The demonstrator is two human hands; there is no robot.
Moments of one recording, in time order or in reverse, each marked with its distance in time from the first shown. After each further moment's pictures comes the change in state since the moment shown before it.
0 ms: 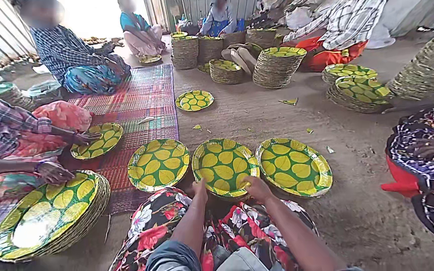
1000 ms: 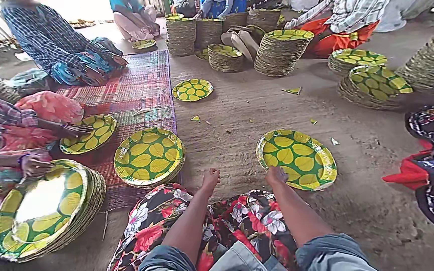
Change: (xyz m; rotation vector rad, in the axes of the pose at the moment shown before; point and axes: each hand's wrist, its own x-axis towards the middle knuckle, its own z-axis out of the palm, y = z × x) left_hand -0.018 0.024 0.014 0.438 -0.492 0.142; right_hand 0.026 0.036 -0.016 -0.123 0.095 0.663
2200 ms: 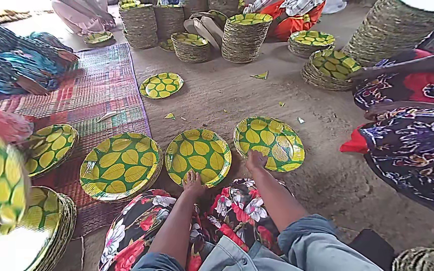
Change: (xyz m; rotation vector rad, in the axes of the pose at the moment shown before) left_hand 0.017 -0.024 0.008 1.195 -0.224 -0.031; right_hand -0.008 0.001 -0.018 0.078 0.037 -0.005
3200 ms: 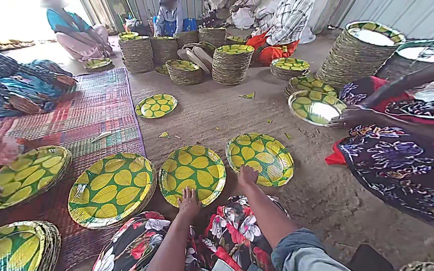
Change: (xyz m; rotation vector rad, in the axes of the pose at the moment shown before) left_hand 0.012 -0.001 0.009 -0.005 0.087 0.034; right_hand 0.009 0.000 0.008 0.041 0.084 -0.008
